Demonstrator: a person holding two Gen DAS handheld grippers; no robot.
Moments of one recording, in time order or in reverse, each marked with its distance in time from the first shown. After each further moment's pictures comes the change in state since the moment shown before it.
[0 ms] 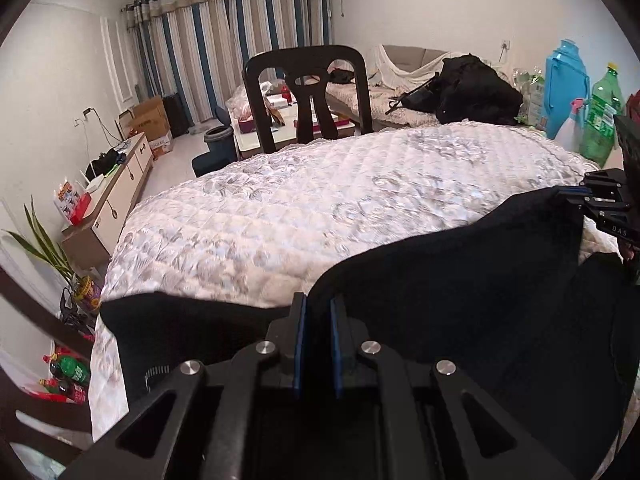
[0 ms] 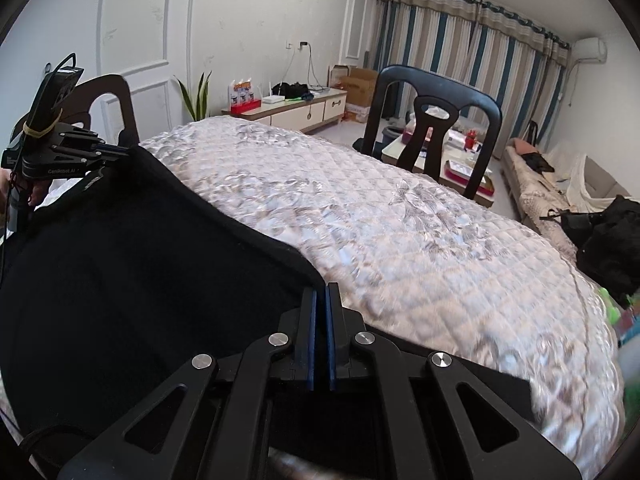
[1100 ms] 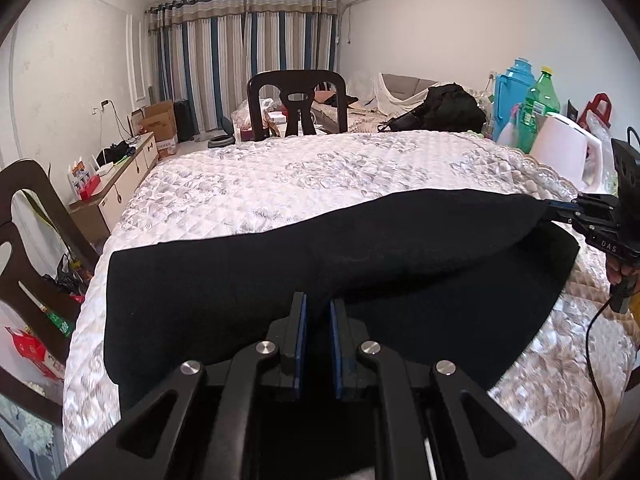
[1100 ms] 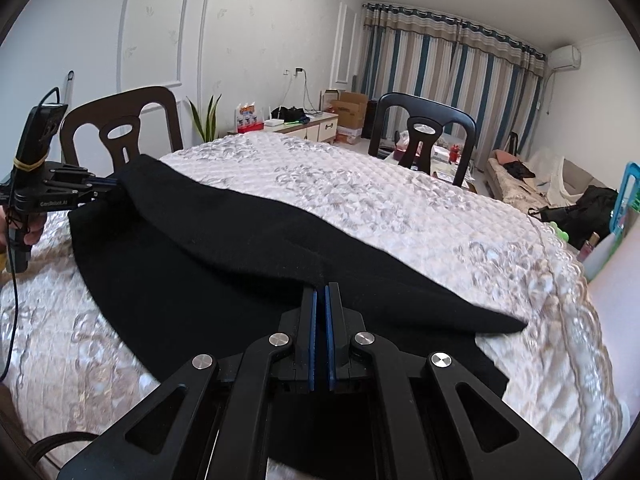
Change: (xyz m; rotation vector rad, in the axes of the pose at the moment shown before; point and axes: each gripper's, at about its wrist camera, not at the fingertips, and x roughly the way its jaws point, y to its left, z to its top) left arm -0.132 -0.063 -0.125 -0.084 -0.098 -0.035; right arm -0.132 0.090 -0.091 0.032 -0.093 -0.043
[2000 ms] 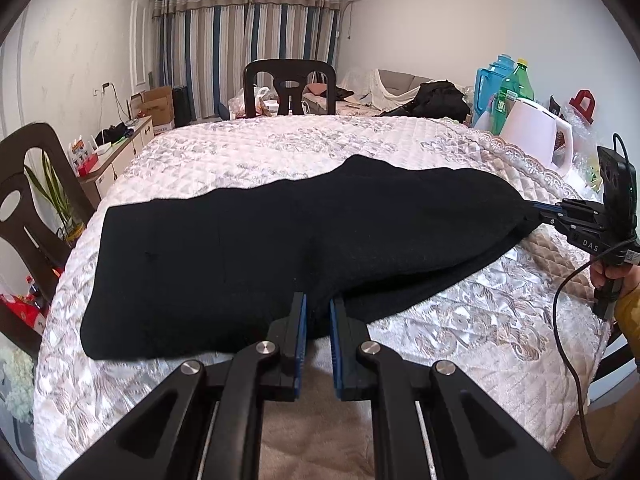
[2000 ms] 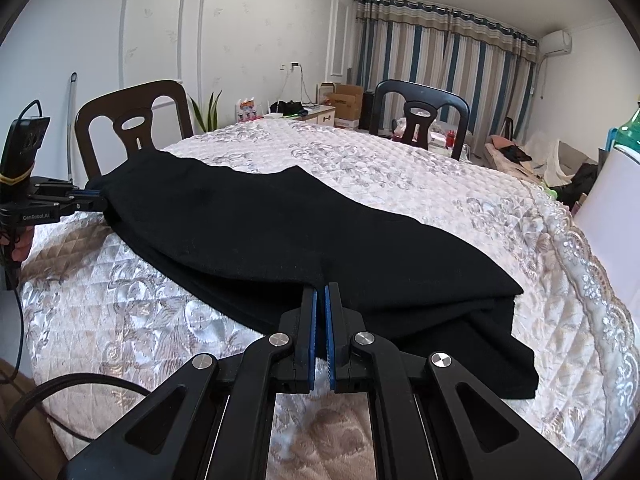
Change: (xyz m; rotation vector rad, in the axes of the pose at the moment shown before) left arm -0.045 -0.030 -0.059 -0.042 0.032 -0.033; right arm -0.041 0.018 -0.047 0.053 0.024 0.006
